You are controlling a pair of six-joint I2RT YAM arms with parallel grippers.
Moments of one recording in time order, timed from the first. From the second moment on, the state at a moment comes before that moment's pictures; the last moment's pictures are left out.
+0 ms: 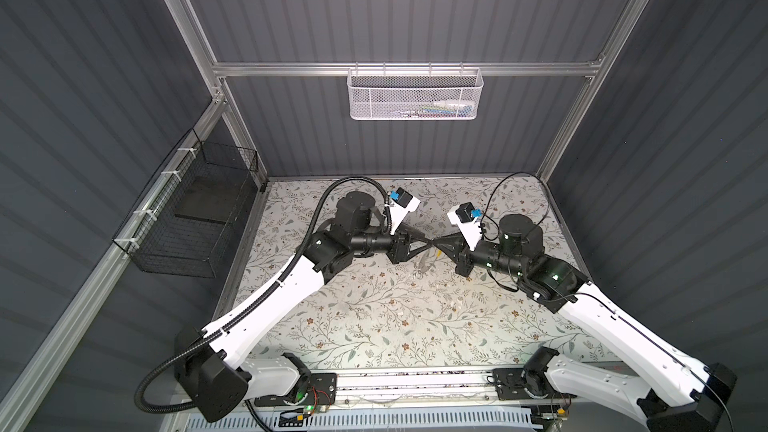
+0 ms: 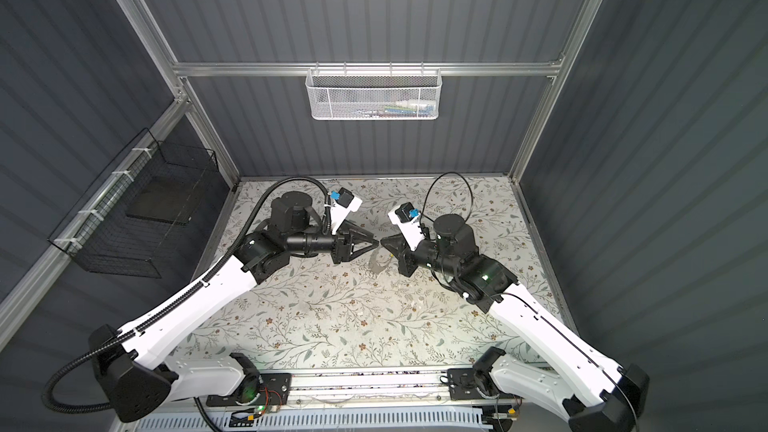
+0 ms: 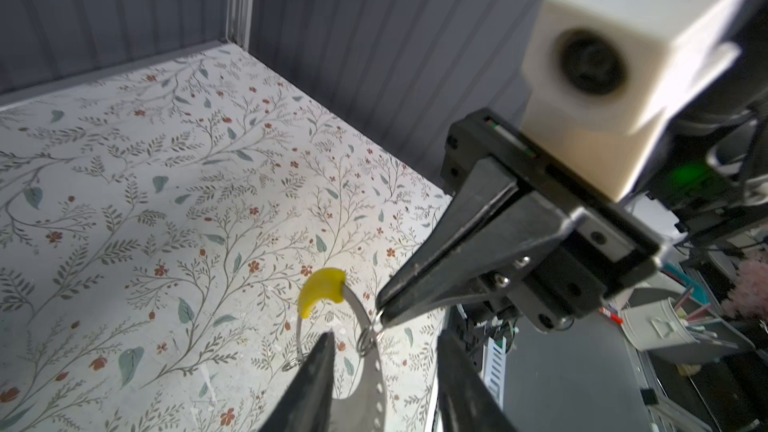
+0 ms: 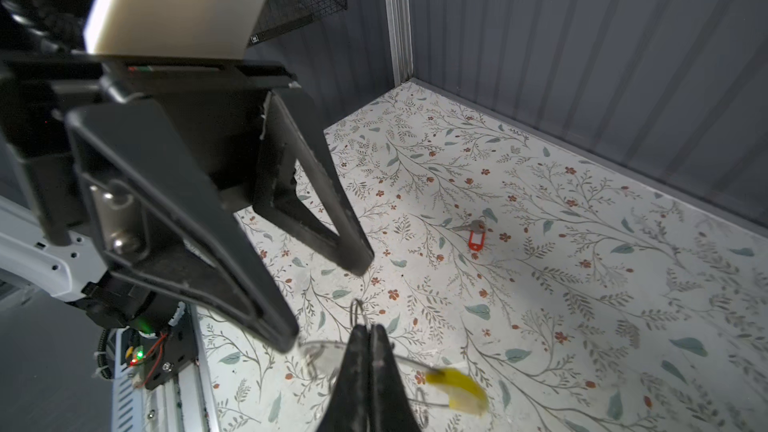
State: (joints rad) left arm -0.71 1.26 1.20 -0.30 0.63 -0.23; right arm 0.66 0.99 0.96 -0.27 -0.35 0.08
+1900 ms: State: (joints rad) left arm -0.71 1.24 1.04 0.11 0.73 -0.46; right arm 0.52 0.98 0.75 0.29 -0.69 0.49
